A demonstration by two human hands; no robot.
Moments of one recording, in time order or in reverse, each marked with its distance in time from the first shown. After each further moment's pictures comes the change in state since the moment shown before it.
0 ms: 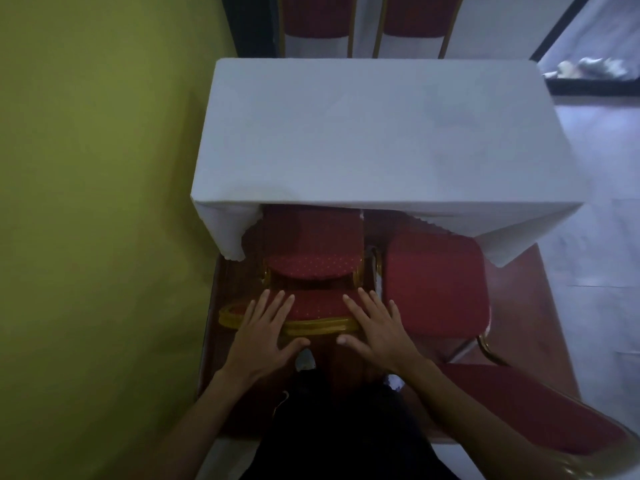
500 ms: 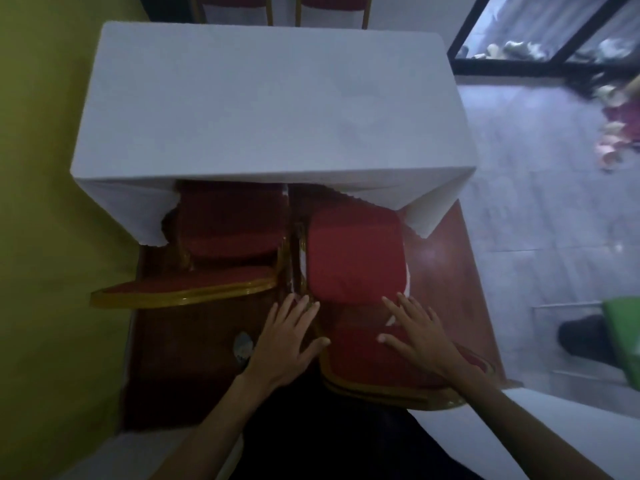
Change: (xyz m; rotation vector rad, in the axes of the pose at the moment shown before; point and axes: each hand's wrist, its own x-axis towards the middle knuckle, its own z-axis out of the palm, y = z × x) left_hand 0.015 0.246 0.108 -0.148 -0.124 0.152; right_hand -0.195 0.236 -0.039 0.017 -0.033 0.239
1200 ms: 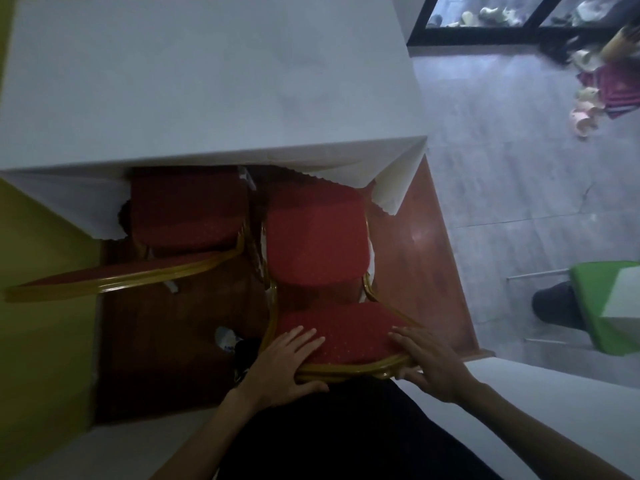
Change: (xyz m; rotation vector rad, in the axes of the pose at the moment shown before) left_hand -0.001 0.088 0.098 -0.029 -0.336 0.135; right_hand -0.105 0.145 0.034 0.034 0.185 -0.307
